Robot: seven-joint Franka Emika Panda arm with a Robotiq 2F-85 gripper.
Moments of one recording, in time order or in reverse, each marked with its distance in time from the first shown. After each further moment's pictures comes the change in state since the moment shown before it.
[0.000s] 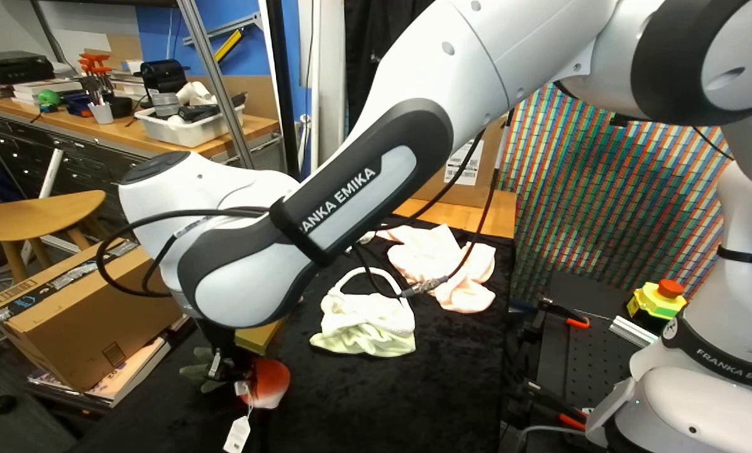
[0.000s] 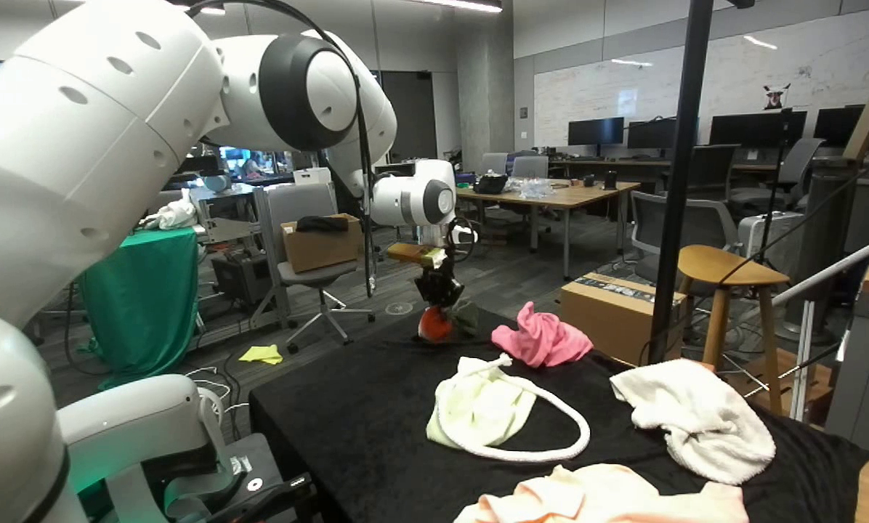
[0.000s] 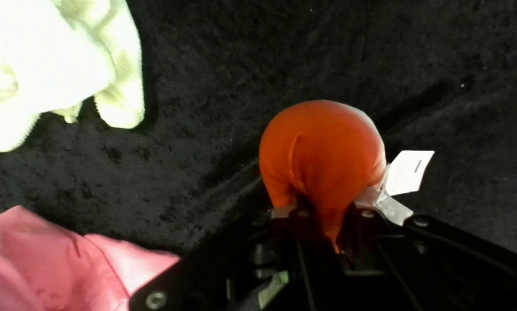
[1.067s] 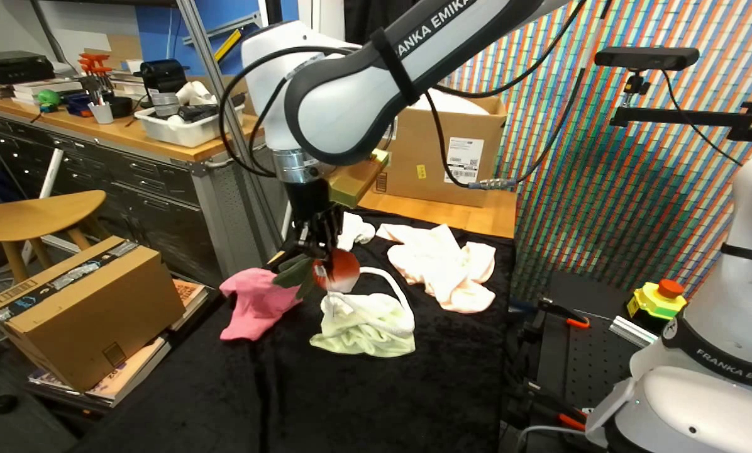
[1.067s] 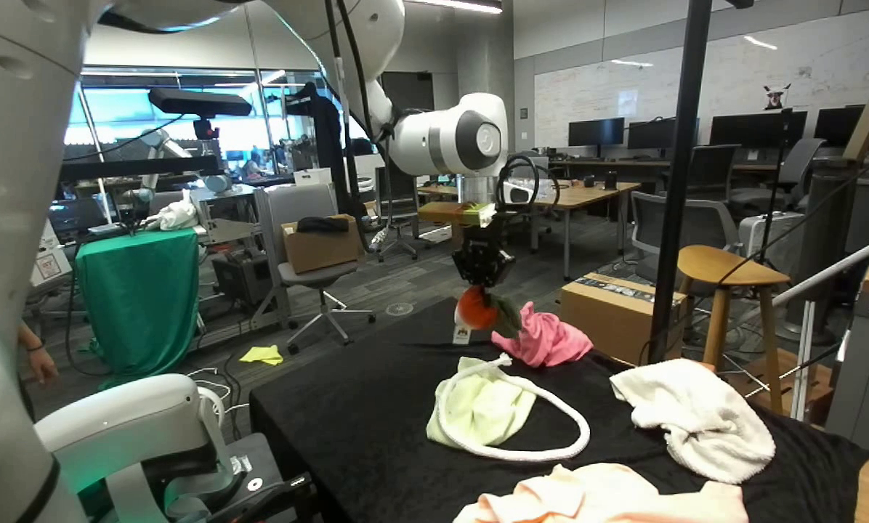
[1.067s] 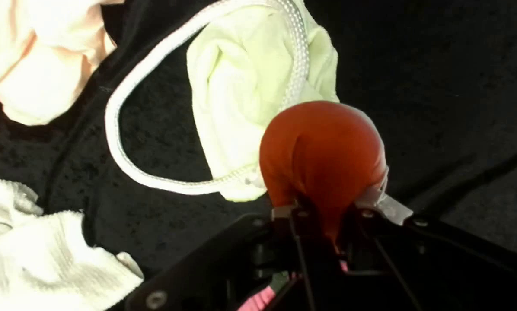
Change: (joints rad) arm -0.237 -0.401 -0.001 -0.376 0.007 -0.062 -0.143
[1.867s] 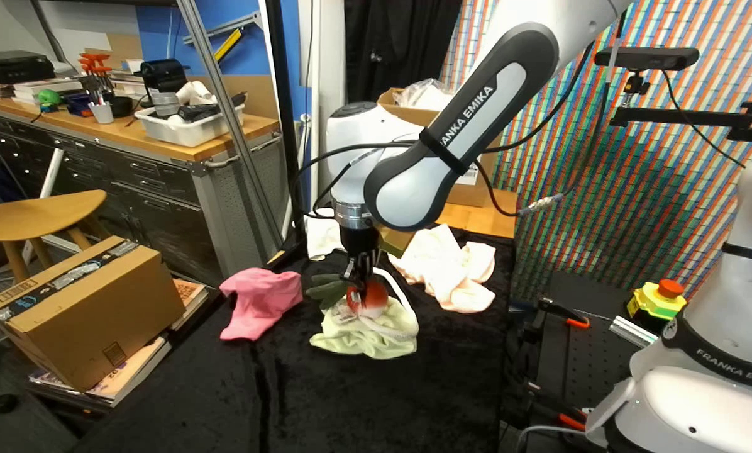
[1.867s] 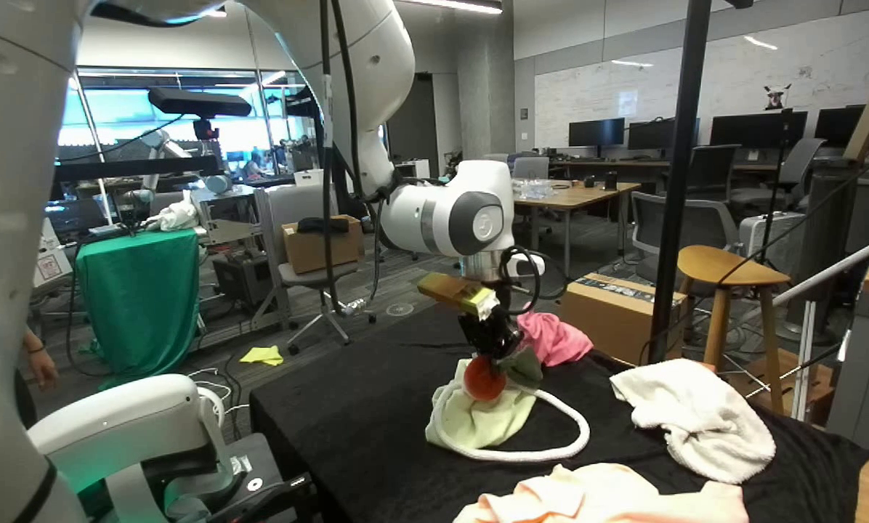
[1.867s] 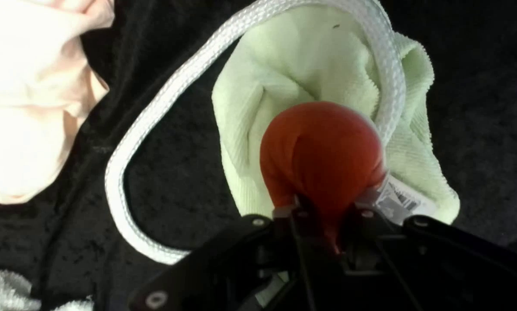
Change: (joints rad) arm -0.059 -0.013 -0.040 -0.338 -0.001 0.426 0.010
